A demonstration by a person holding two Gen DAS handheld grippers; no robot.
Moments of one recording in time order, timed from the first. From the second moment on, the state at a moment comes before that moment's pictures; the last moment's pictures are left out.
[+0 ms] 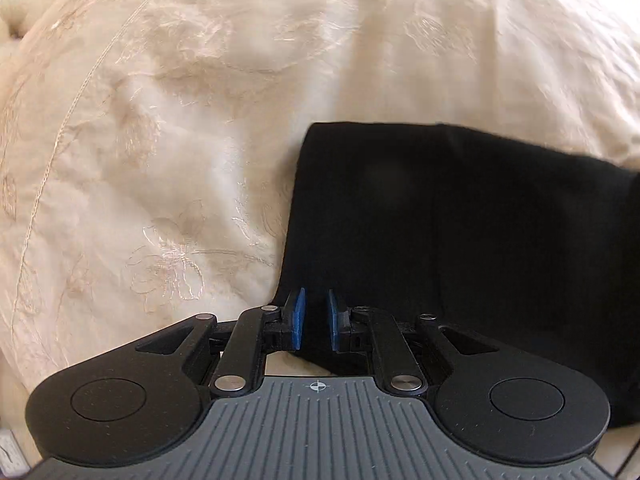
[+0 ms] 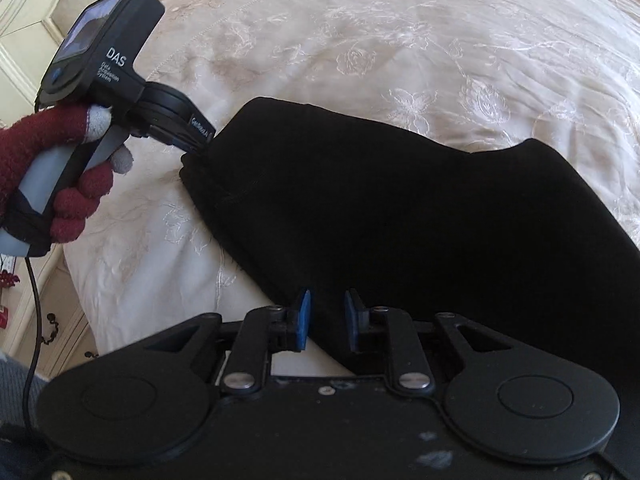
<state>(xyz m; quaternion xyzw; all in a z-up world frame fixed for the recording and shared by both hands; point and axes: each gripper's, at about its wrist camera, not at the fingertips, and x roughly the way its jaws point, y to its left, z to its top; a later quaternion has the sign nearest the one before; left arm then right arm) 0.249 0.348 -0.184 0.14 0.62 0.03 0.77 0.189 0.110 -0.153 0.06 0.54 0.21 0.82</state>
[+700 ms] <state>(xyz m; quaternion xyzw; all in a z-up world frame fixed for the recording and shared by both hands) 0.209 0.351 -0.187 0.13 0.64 -0.01 0.76 0.285 0.043 -0.197 0.05 0.54 0.01 0.84</state>
